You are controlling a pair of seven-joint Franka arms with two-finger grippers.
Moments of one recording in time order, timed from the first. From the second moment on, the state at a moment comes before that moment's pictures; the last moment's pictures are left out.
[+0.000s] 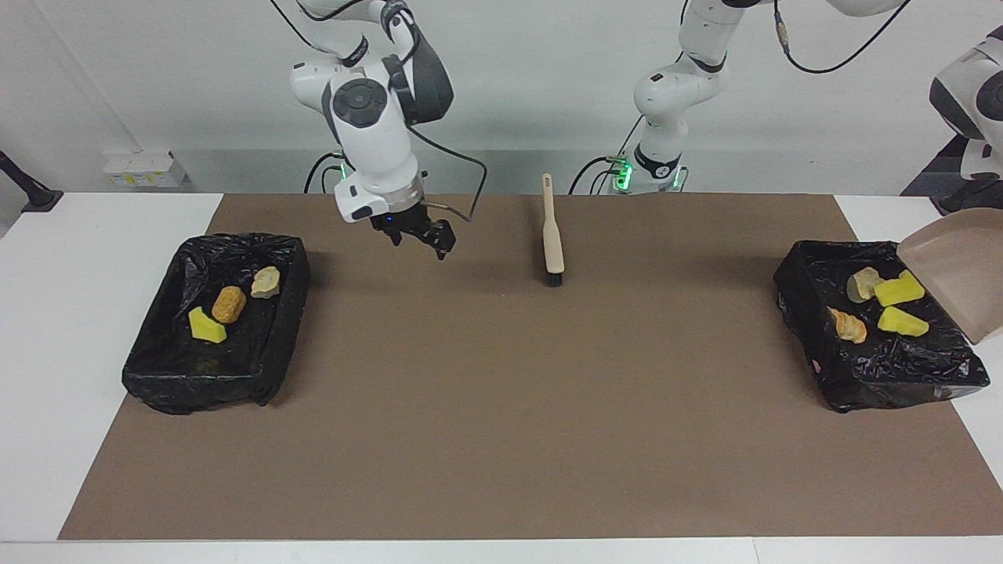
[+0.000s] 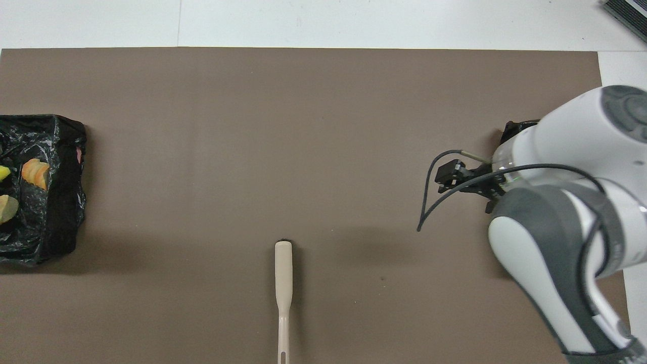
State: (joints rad) left arm 0.39 0.10 -0.08 -1.62 0.93 2.00 1.49; right arm 0.00 0.01 0.17 -1.80 0.10 1.71 0.59
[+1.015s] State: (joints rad) left arm -0.06 -0.01 -0.10 -1.72 0.13 1.60 0.22; right arm -0.09 -0.01 0.13 -1.51 -0.03 1.49 0.36
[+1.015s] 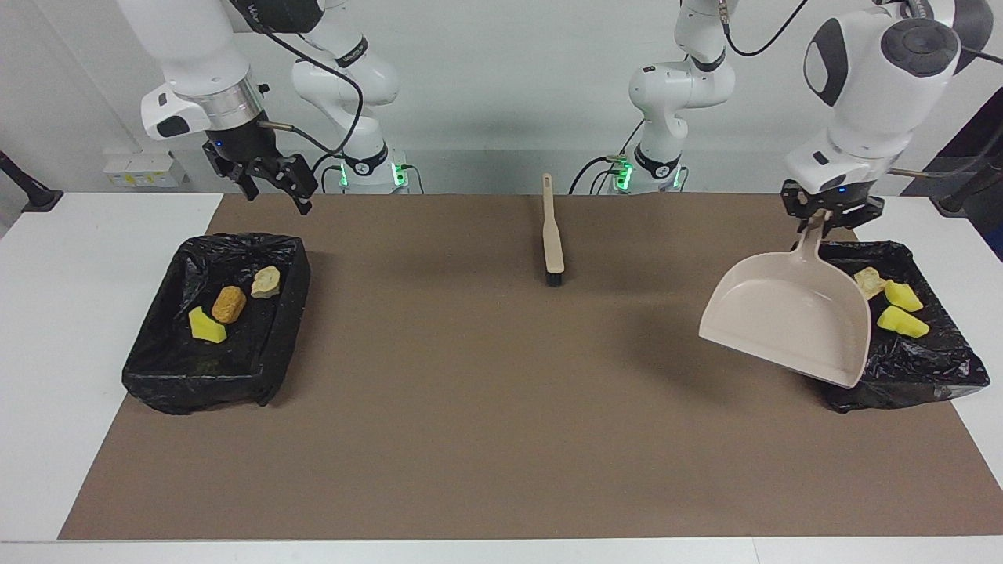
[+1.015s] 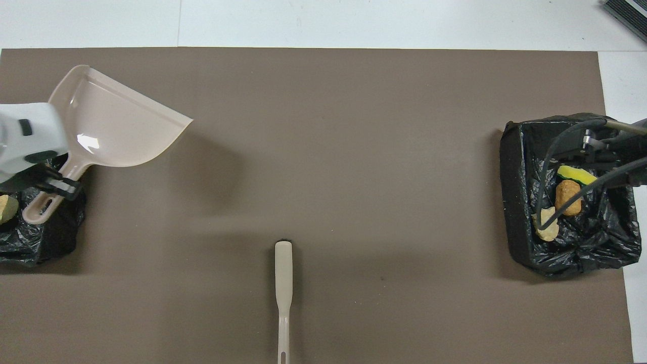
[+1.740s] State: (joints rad) left arm -0.45 0.20 -0.11 -1.84 0.01 2.07 -0.47; right arm -0.09 -0.01 0.13 -1.49 -0.03 1.48 0.30
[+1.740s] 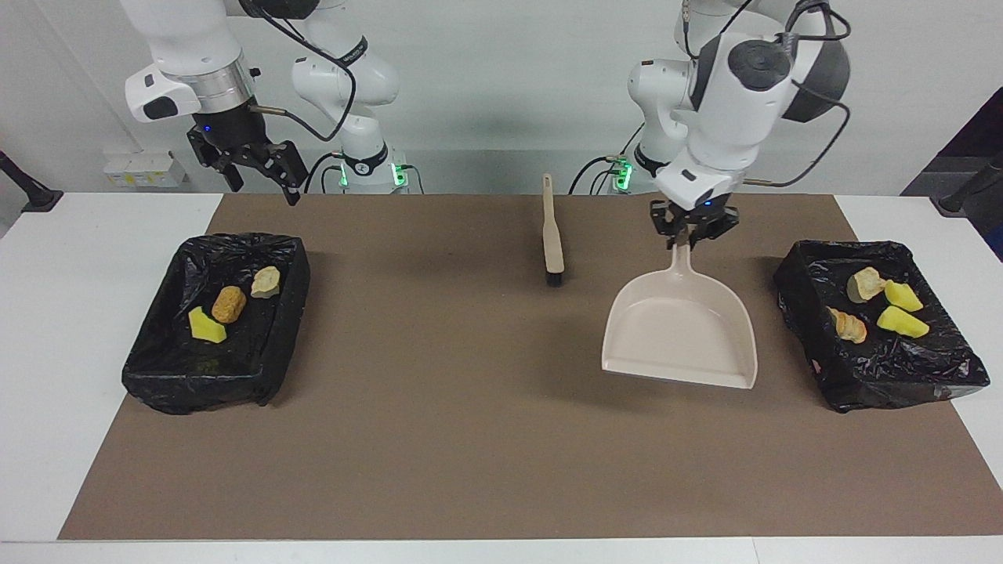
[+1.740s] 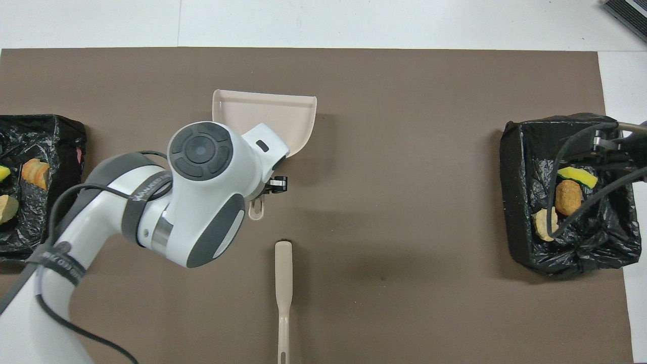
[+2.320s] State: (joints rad) left arm -0.49 0.30 -0.10 -1.84 0.00 2.22 -0.48; right arm -0.08 -0.07 0.13 -1.57 -0.03 1.46 0.26
